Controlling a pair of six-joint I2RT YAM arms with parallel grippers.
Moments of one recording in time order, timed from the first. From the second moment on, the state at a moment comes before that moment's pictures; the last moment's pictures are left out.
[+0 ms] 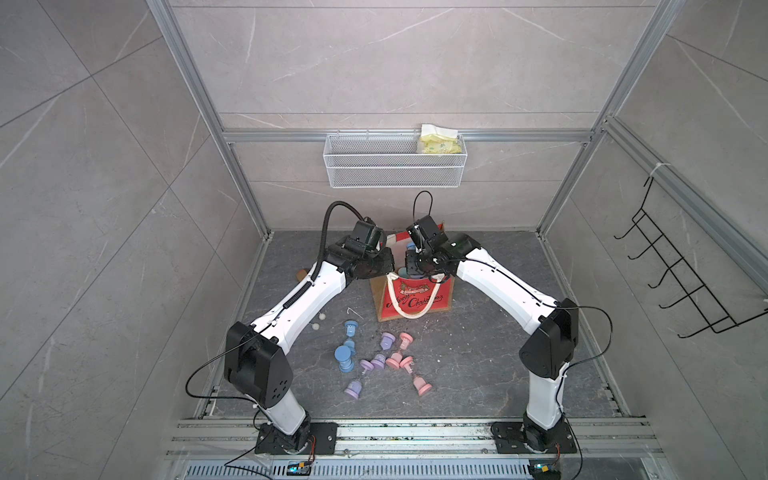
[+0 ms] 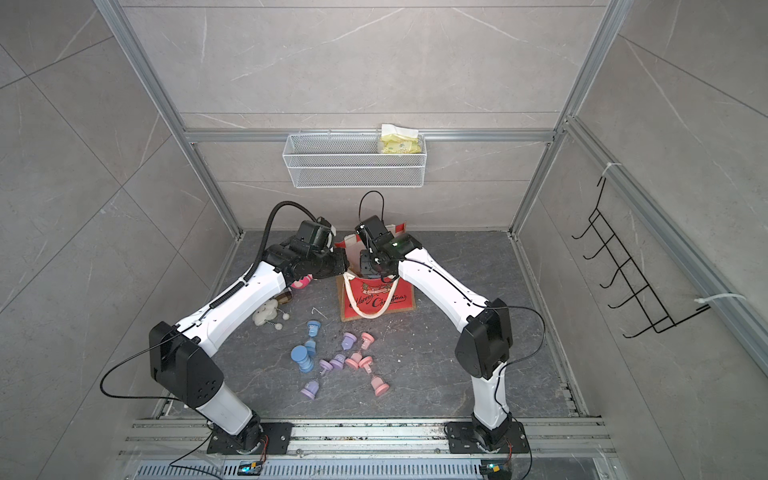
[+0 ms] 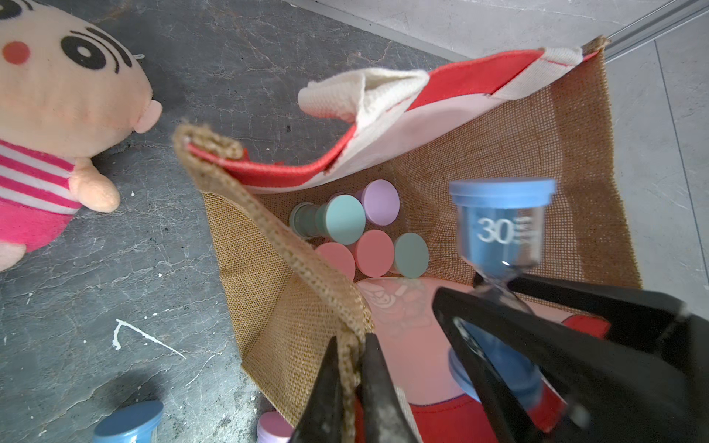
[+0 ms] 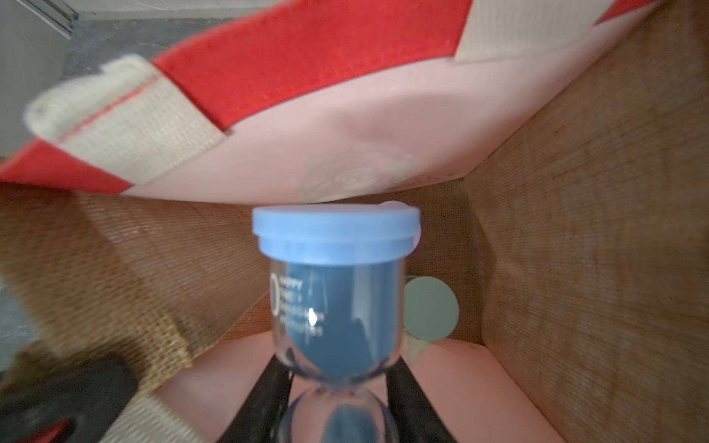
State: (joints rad) left arm -0.56 1.65 1.56 -0.71 0.09 -0.60; right arm 0.67 1.97 1.95 -0.94 0.17 0.50
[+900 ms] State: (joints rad) left arm -0.56 1.65 1.56 -0.71 0.12 -0.60; right arm 0.61 2.21 2.04 -1.01 0.15 0.60
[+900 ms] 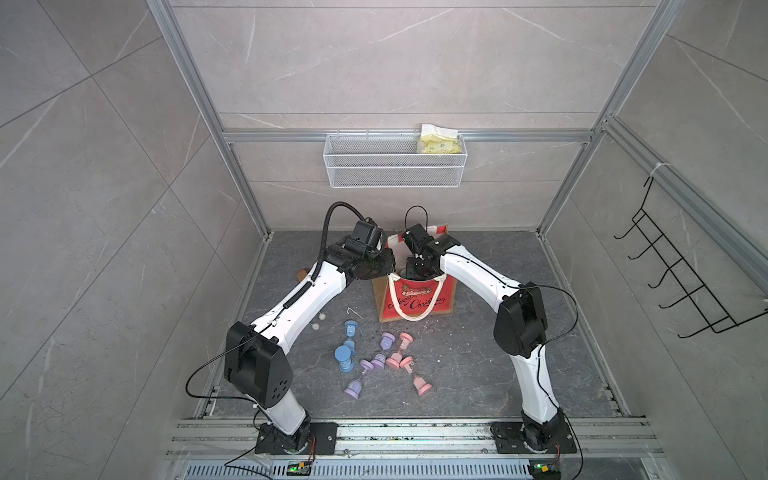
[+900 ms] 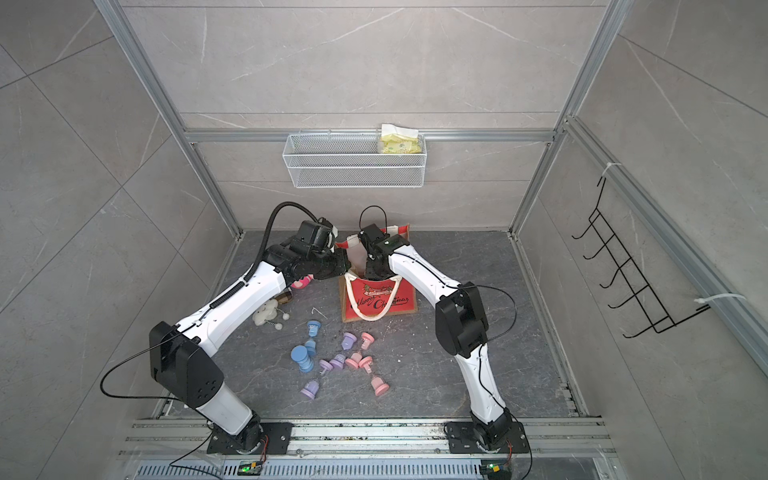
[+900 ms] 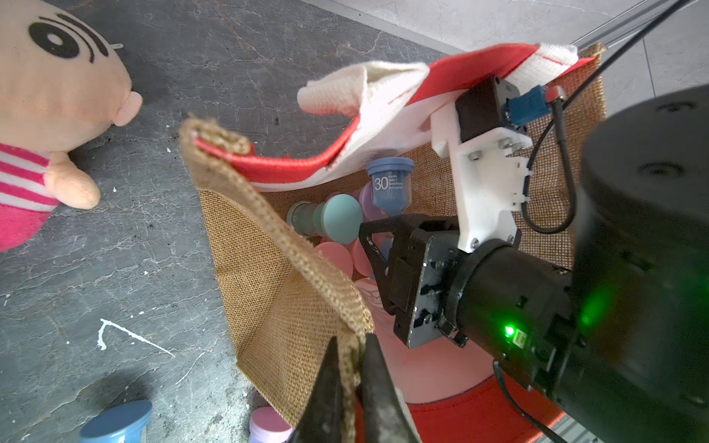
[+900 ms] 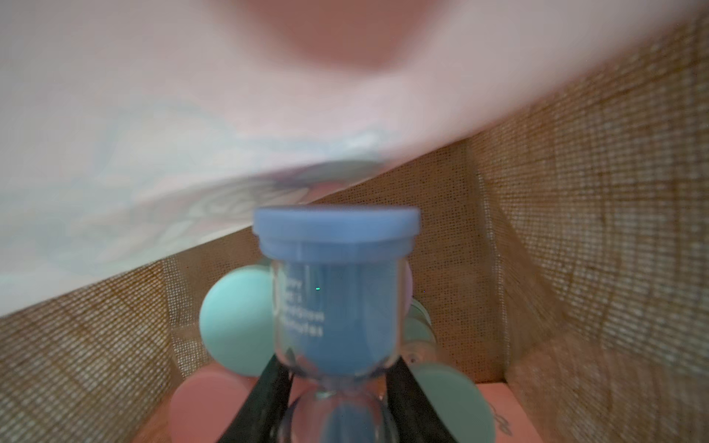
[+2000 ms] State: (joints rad) left arm -0.56 1.65 1.61 -0.74 0.09 -0.58; right arm 0.61 2.05 2.08 -1.03 0.14 0.58
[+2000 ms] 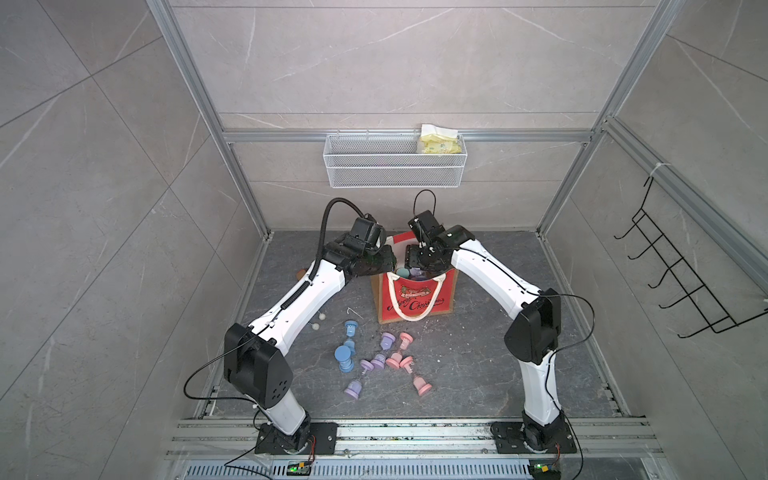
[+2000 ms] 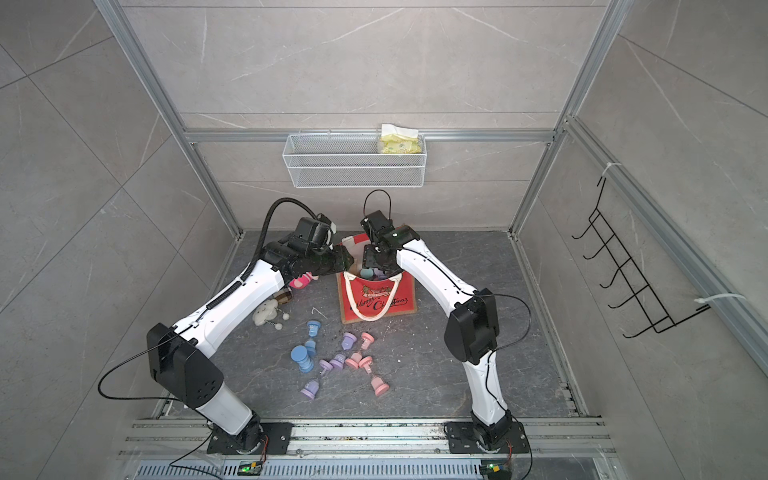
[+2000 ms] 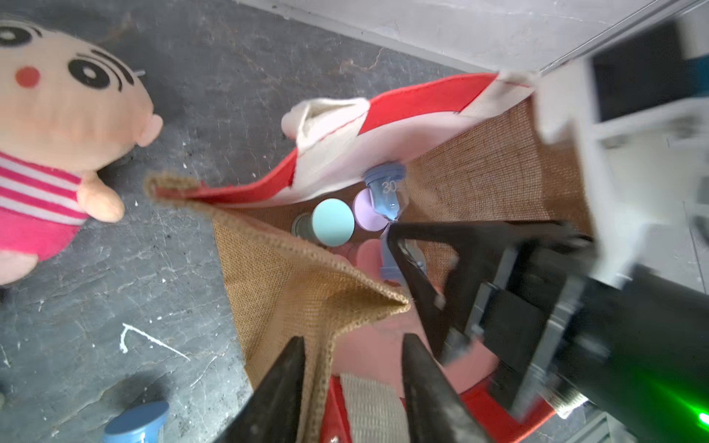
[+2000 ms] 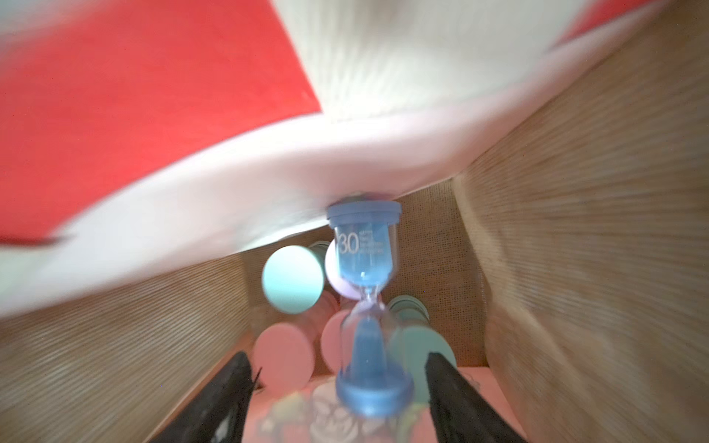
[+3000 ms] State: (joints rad) left arm -0.56 1.38 1.47 -0.83 0.00 -0.45; right arm 1.00 1.42 1.32 -1.04 0.10 0.42
